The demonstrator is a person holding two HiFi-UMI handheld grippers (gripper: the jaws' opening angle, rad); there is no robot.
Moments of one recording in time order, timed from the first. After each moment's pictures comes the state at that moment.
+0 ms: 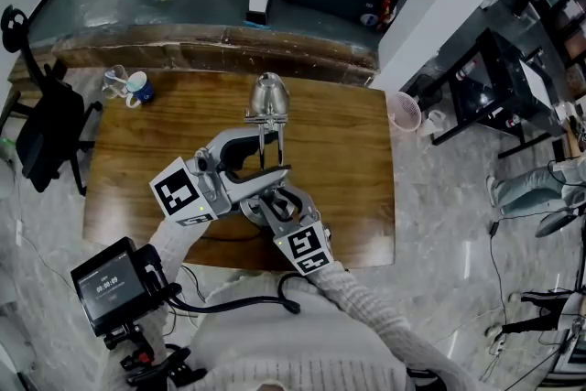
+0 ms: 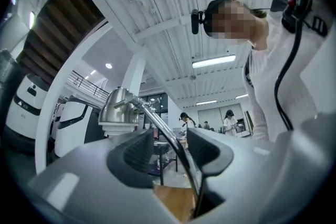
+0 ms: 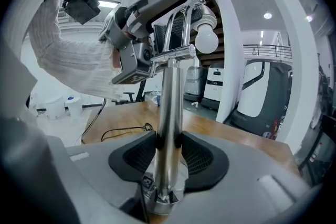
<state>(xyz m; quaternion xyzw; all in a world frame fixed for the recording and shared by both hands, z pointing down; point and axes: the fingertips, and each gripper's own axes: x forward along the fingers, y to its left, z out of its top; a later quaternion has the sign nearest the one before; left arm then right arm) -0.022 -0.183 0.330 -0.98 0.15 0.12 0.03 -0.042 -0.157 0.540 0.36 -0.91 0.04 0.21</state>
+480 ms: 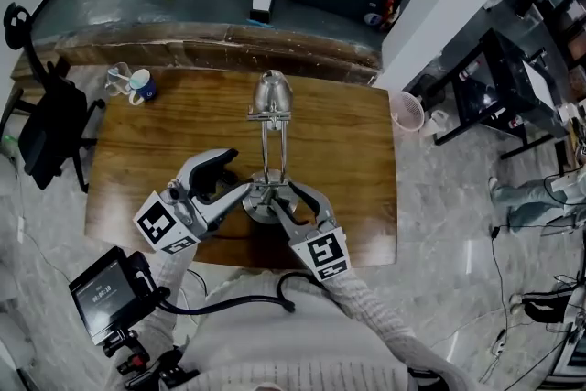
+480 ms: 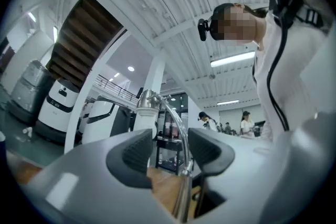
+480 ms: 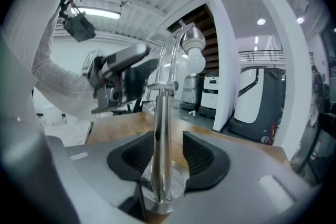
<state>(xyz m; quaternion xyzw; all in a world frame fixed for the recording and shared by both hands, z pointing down) -0.088 -0.153 0.362 -0.96 0.27 0.12 -0.01 -0.020 -0.141 0.498 0.37 -0.91 0.03 0.15</state>
